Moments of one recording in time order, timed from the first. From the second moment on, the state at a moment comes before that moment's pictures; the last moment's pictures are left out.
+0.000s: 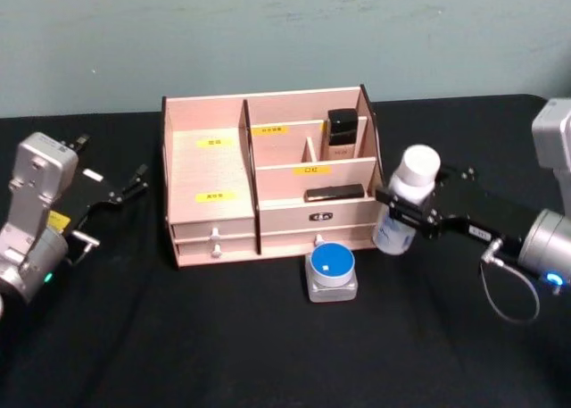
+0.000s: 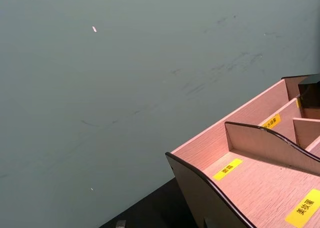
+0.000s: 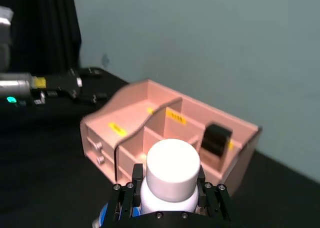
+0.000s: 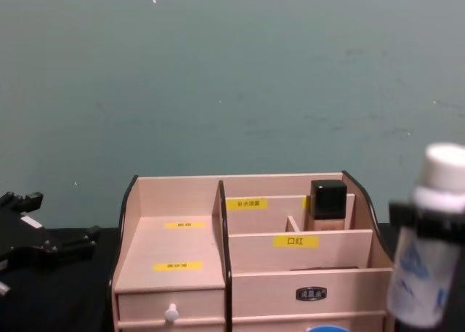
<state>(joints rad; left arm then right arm) -0.20 0.60 0.45 -1.41 -0.25 -0.12 0.03 0.07 0.65 -0.29 -1.73 0.49 0.09 0.50</state>
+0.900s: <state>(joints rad) -0.20 0.60 0.45 -1.41 -0.25 -0.12 0.03 0.41 0.45 -0.47 -1.51 0.44 0.10 0.51</state>
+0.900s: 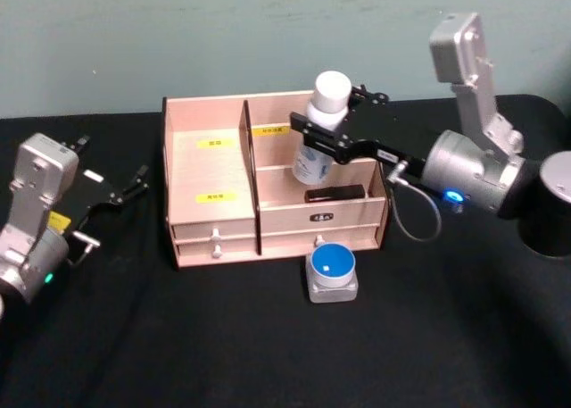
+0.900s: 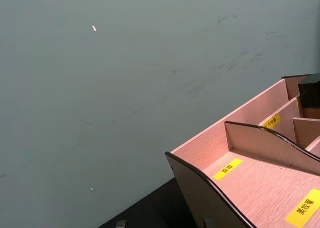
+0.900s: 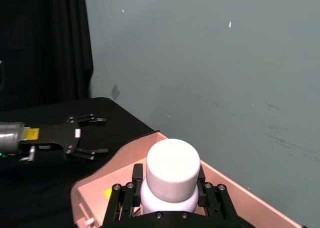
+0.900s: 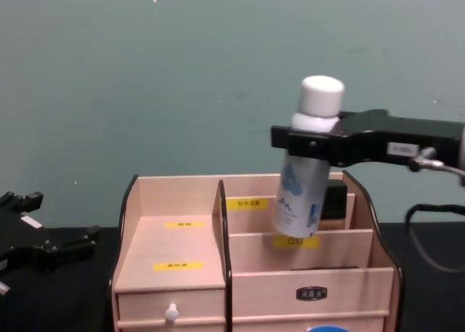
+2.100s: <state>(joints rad) -0.20 0.60 0.45 -1.41 -0.25 -0.12 0.03 0.62 0.28 -0.52 -1.14 0.35 0.00 0.55</state>
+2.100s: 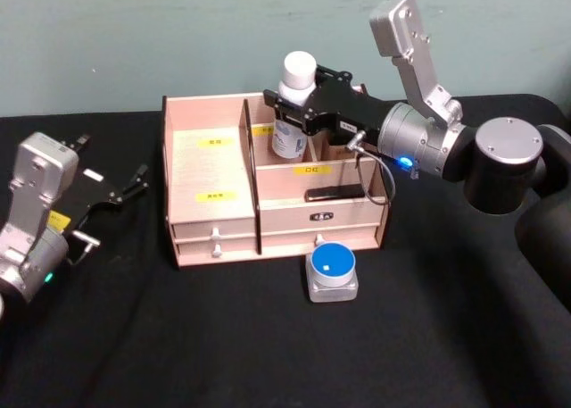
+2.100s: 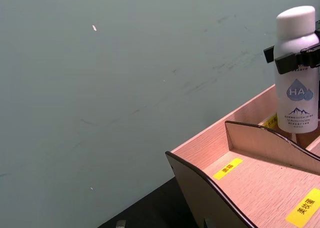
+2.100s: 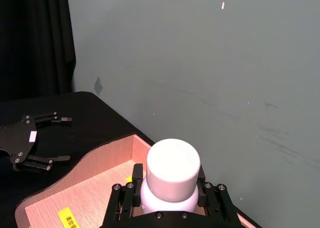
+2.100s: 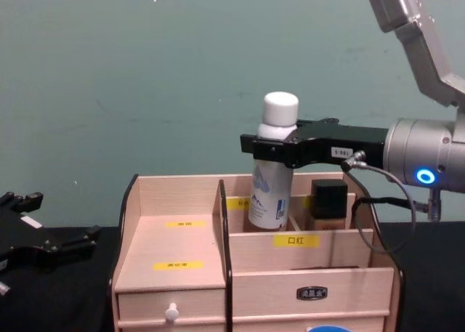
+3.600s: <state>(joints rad) -0.20 0.60 0.45 -1.41 -0.25 -0.12 0.03 0.63 0.24 -0.54 -1.02 0.32 0.01 0.58</state>
